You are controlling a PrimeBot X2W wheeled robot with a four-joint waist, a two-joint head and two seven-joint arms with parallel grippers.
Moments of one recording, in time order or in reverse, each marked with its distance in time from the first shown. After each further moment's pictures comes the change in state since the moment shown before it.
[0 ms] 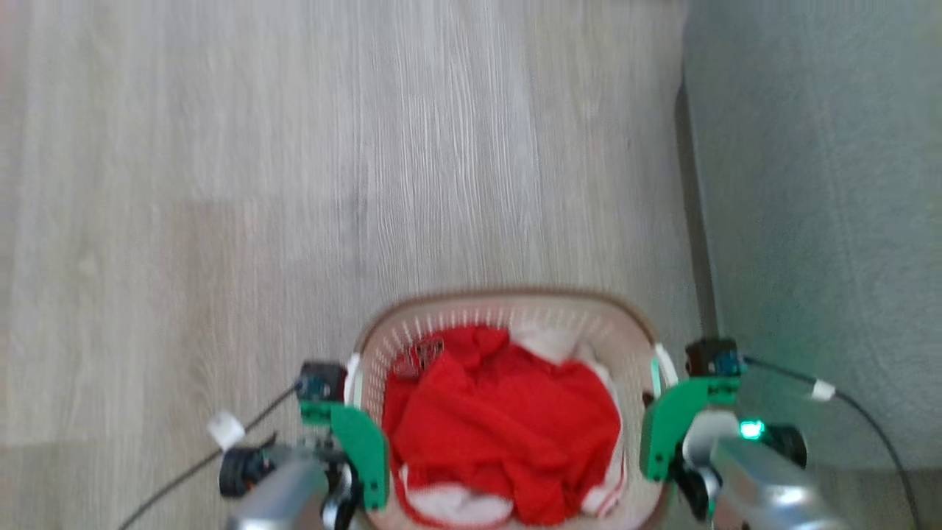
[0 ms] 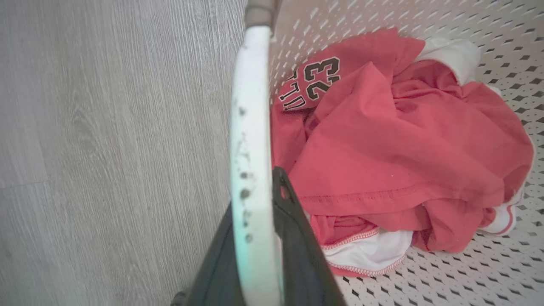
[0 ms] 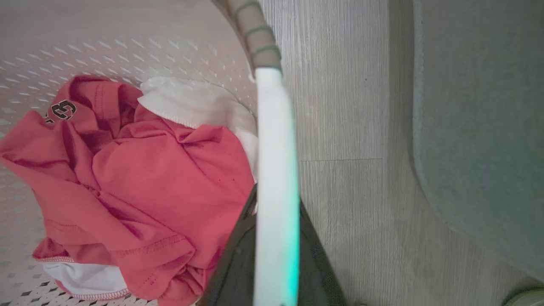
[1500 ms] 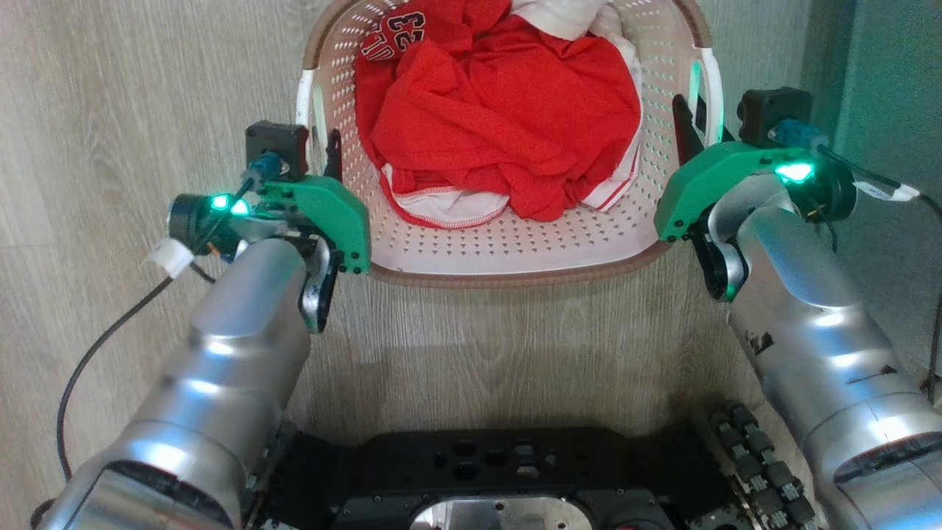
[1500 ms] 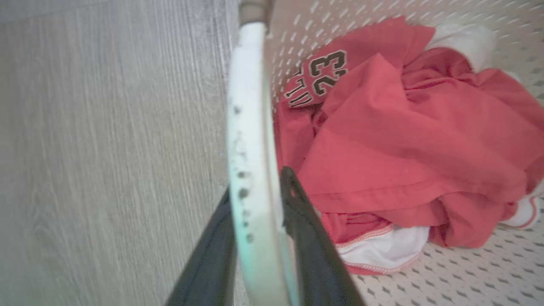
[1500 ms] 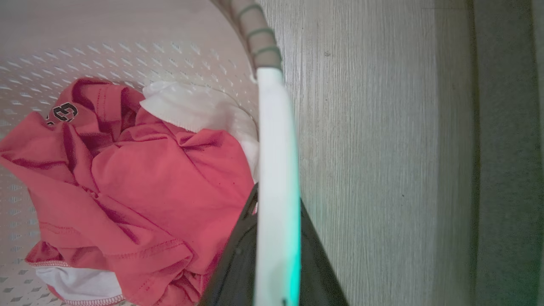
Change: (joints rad) left arm -0.339 0.007 0.317 -0.130 0.336 0.040 -0.151; right arm -0.302 -0.022 -0.341 -0.251 -0.380 -0.004 -0.126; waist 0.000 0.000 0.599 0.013
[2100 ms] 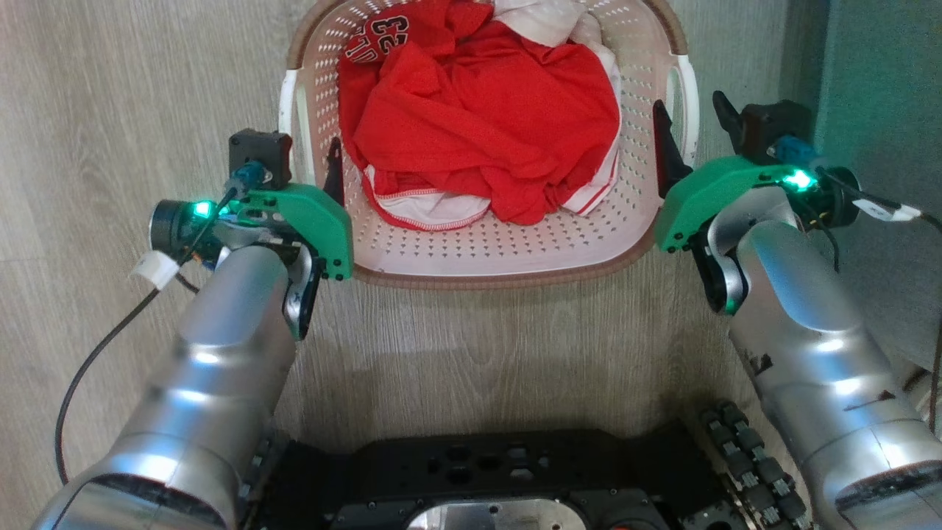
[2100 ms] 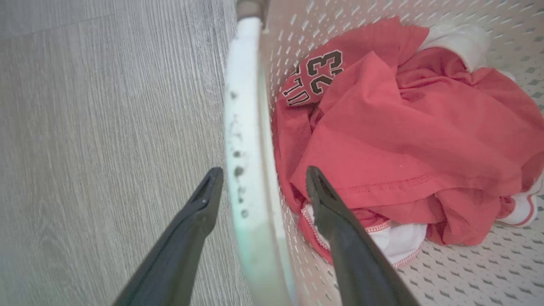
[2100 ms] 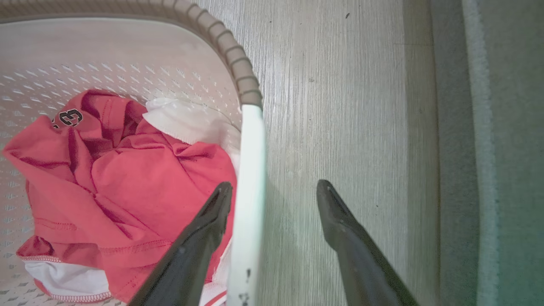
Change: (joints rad) left arm 0.030 0.001 0.150 0.004 0.160 -0.056 0.000; right arm 0.086 0.000 -0.058 -0.145 -0.097 -0.002 0.007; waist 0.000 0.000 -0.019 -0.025
